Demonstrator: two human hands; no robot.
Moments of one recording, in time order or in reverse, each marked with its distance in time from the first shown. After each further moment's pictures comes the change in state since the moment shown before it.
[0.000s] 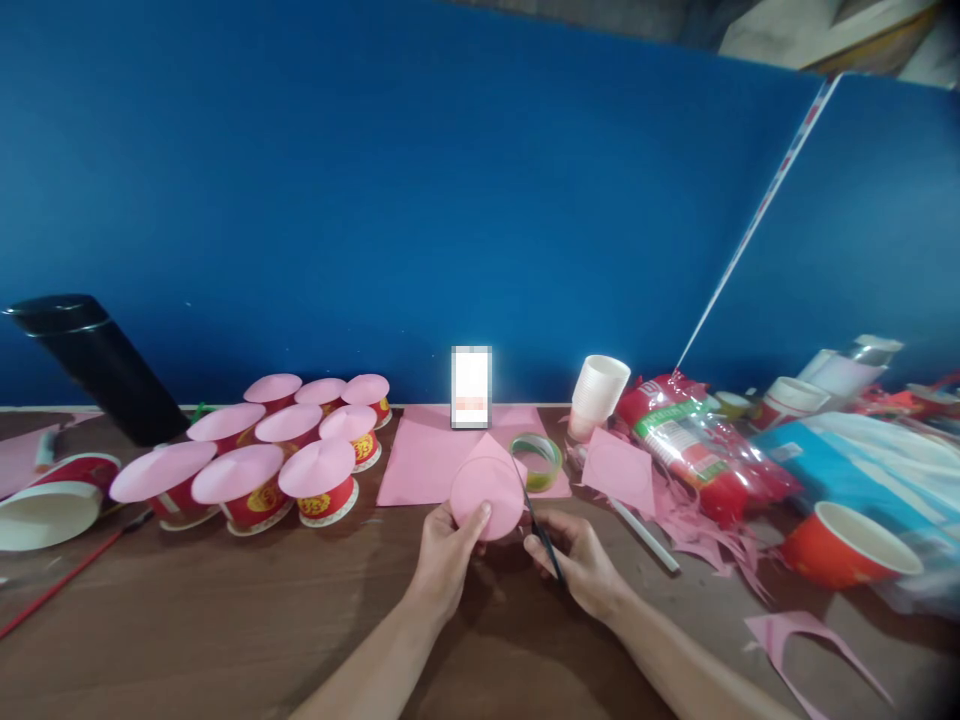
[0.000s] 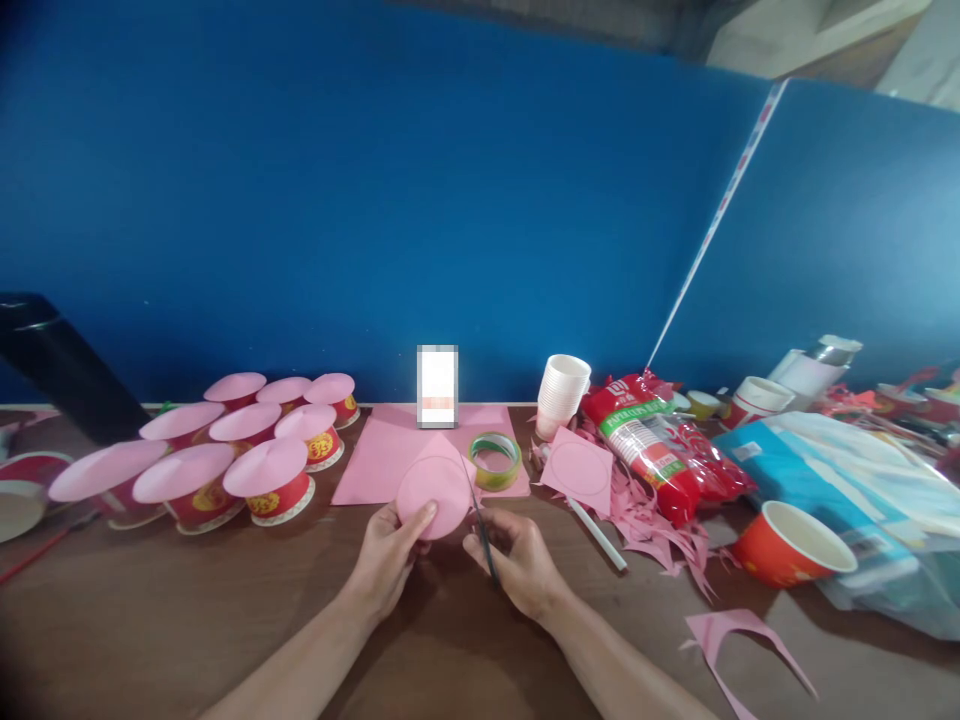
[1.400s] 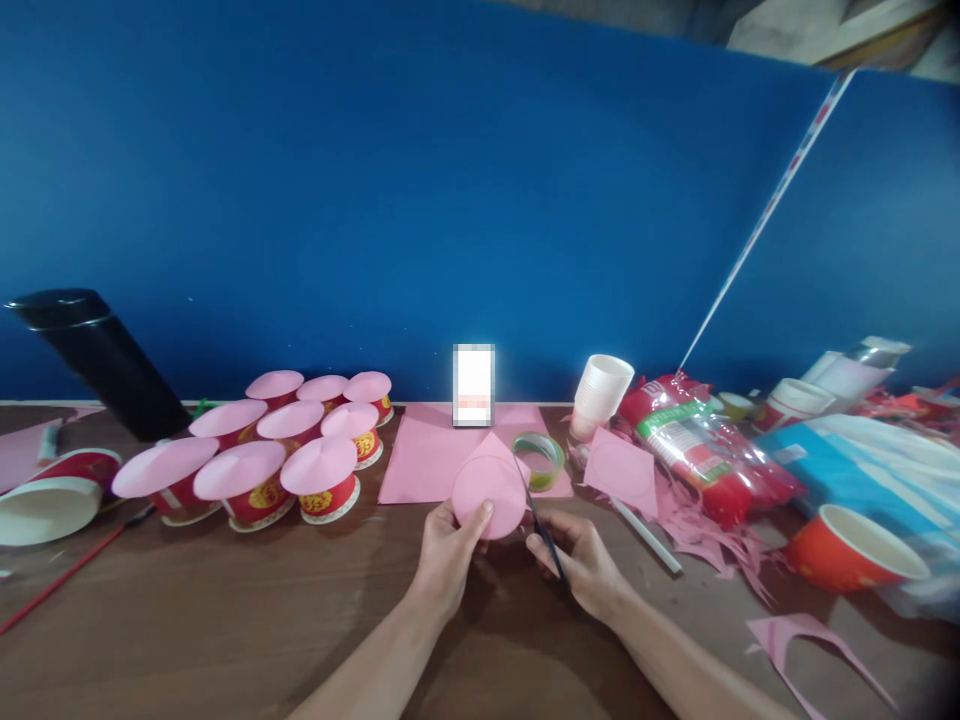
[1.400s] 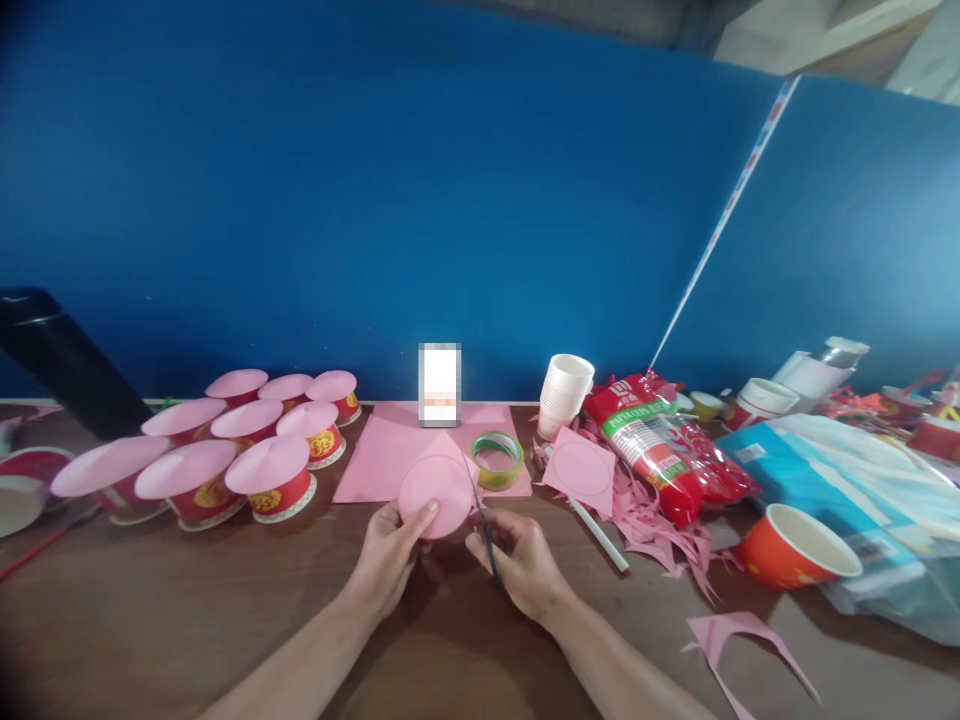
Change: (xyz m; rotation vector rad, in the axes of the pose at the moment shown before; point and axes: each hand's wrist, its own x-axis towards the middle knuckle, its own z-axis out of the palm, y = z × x) left_hand -0.001 0.002 0.001 -0.049 0.020 0.002; right_hand 0.001 0.002 0.000 -0.027 0.018 0.011
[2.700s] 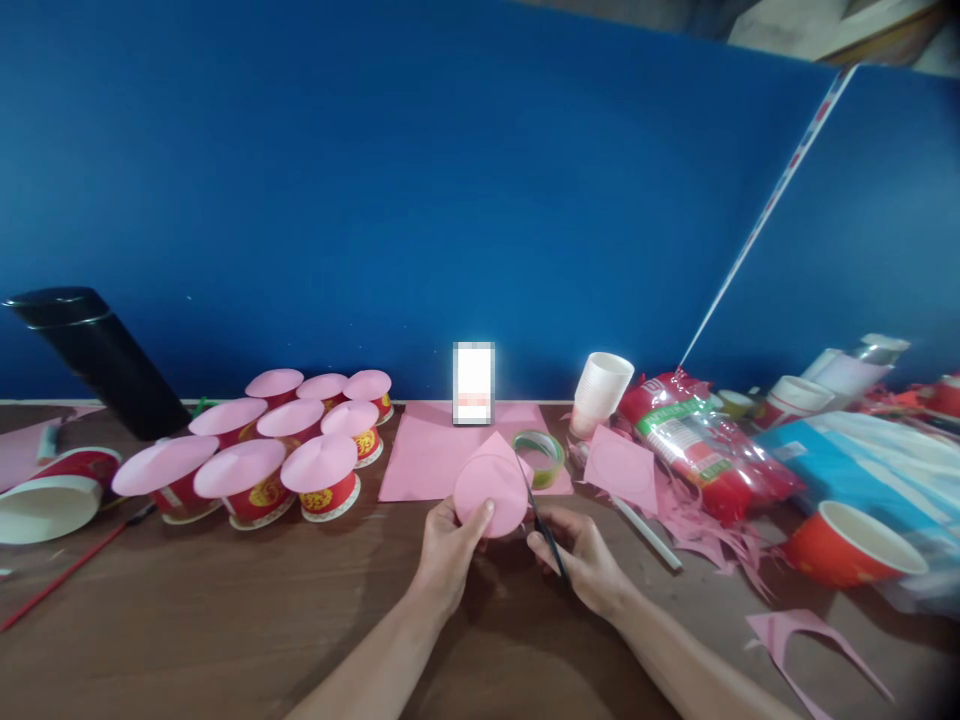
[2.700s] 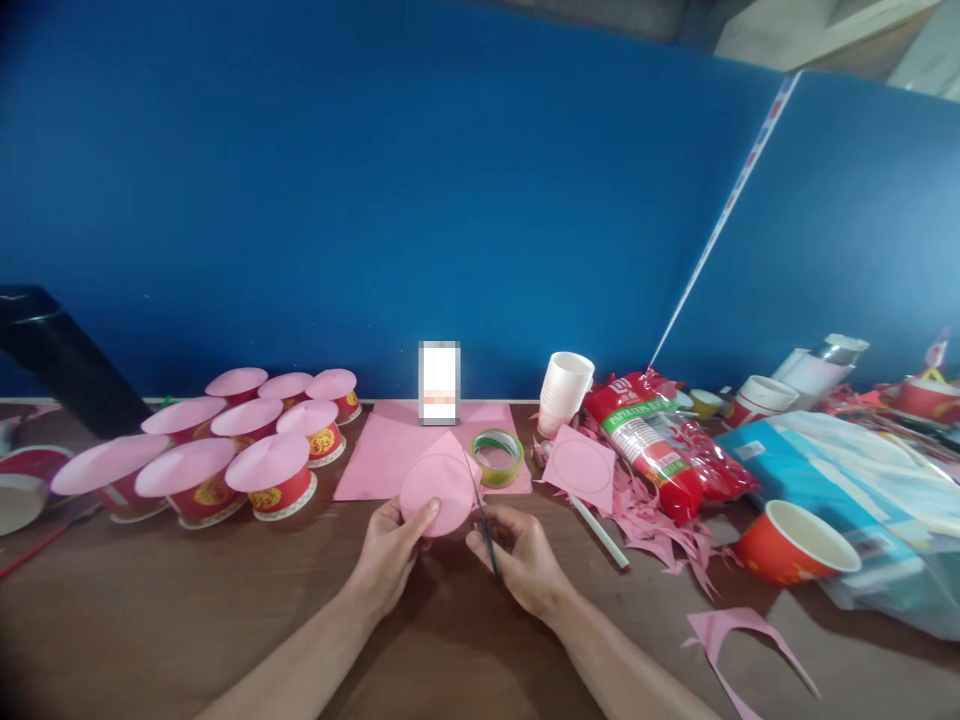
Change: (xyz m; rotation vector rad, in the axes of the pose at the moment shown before) left_hand 0.002 -0.001 0.000 0.032 -0.017 0.018; right_hand 0.000 -0.007 0.000 0.017 -0.029 -0.036
